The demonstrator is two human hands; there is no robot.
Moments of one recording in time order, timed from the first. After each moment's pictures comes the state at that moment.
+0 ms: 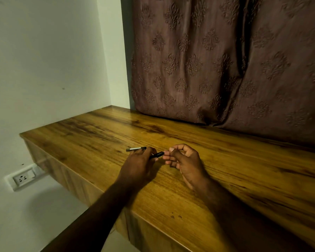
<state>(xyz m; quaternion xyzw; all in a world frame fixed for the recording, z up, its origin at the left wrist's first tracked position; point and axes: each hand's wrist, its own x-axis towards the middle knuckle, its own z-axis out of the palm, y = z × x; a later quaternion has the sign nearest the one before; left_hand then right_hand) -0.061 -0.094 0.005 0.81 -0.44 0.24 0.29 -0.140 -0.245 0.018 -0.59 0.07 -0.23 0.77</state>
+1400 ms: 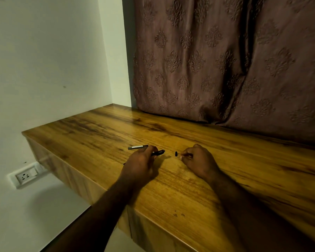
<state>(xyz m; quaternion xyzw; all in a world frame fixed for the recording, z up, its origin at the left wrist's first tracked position) -0.056 -0.094 0.001 0.80 -0.44 0.22 0.34 -0.128 -0.303 0.002 -0.94 0.15 -0.21 0.23</state>
